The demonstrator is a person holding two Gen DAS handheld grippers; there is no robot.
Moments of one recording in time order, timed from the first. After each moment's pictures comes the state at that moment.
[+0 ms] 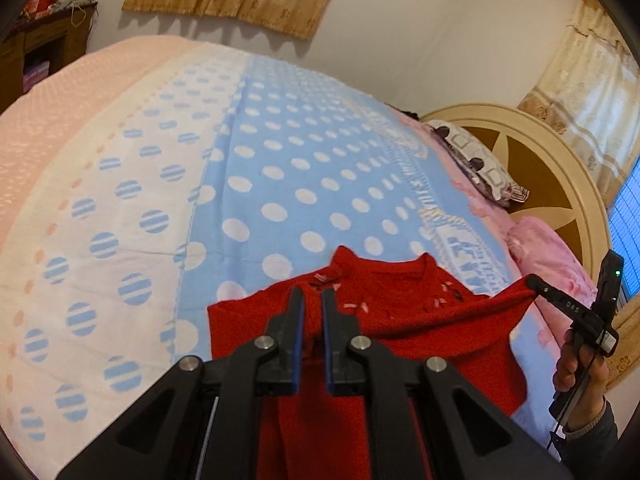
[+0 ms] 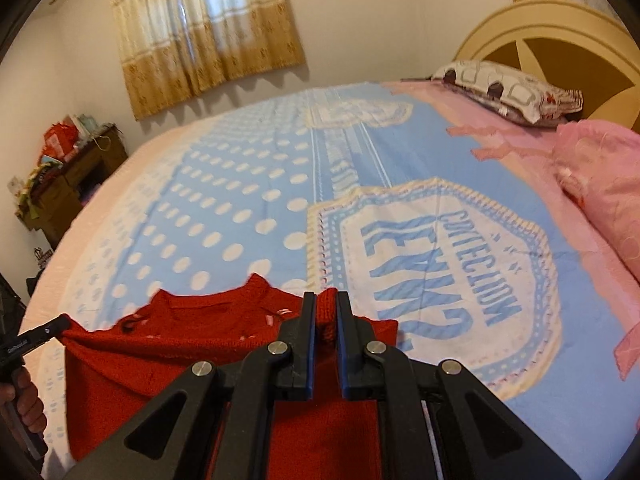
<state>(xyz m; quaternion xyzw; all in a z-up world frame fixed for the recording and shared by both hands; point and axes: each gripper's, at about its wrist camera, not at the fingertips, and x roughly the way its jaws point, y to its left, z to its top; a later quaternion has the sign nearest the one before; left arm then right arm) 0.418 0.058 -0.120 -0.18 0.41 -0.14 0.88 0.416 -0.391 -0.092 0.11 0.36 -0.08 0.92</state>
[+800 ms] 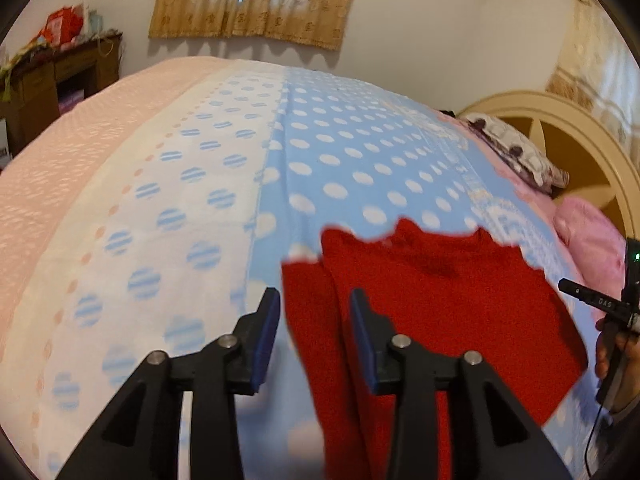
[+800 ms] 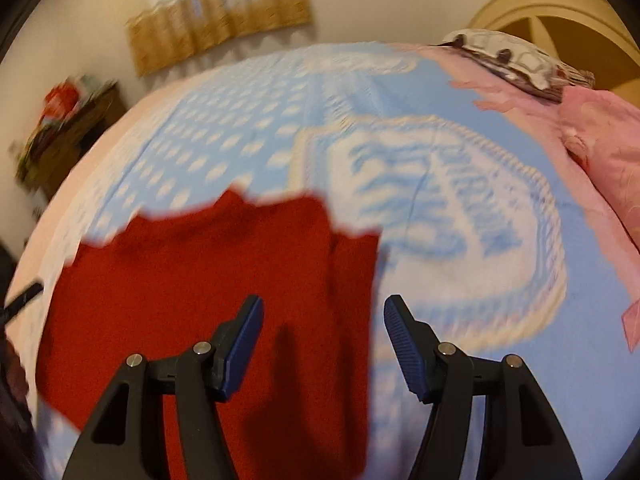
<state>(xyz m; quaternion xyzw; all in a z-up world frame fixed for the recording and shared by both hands) 0.362 0.065 -0.141 -0.11 0.39 -0.06 0.91 0.364 -0.388 -0.140 0.07 0.42 -0.04 0.90</state>
